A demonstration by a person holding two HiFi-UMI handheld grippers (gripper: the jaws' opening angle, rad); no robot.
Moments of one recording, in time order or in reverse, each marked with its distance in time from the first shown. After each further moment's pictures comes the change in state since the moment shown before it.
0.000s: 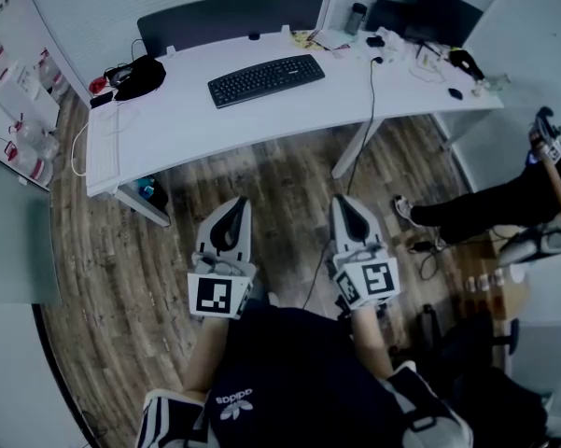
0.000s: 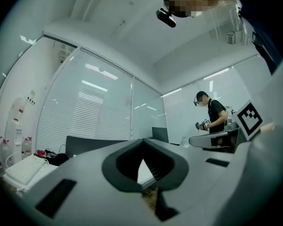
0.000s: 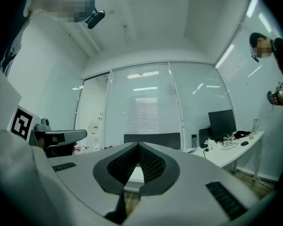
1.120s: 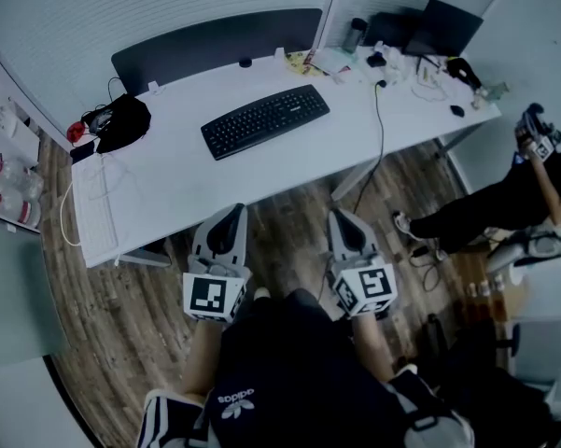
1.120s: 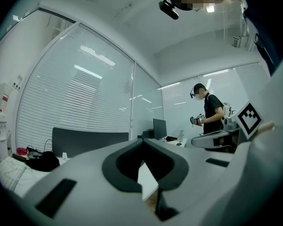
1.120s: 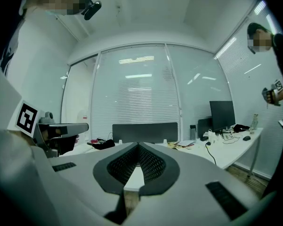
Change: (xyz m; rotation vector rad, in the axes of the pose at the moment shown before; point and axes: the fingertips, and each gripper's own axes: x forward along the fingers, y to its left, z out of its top) left arm 0.158 0.136 -0.036 0.001 0.109 -0.129; right arm 0.179 -0.035 -0.029 0.017 0.151 -0.094
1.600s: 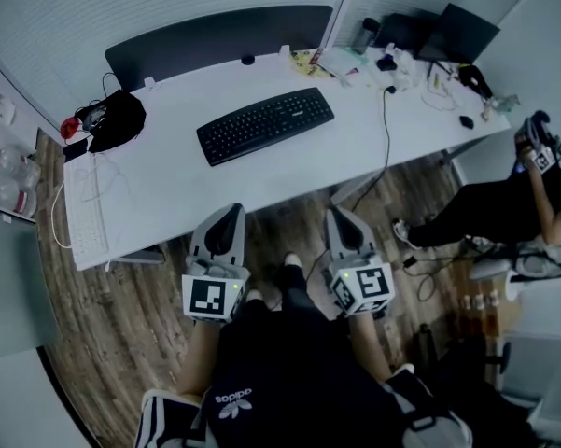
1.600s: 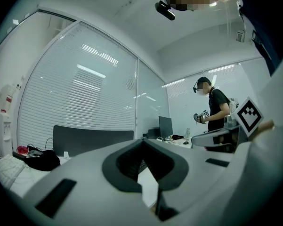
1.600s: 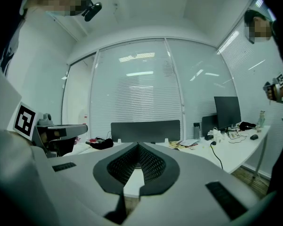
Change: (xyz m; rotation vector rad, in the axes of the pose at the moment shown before) left arm 0.053 0.017 -0.015 -0.023 0.008 0.068; right arm 0.056 -0.035 -0.003 0.009 0.022 0.042
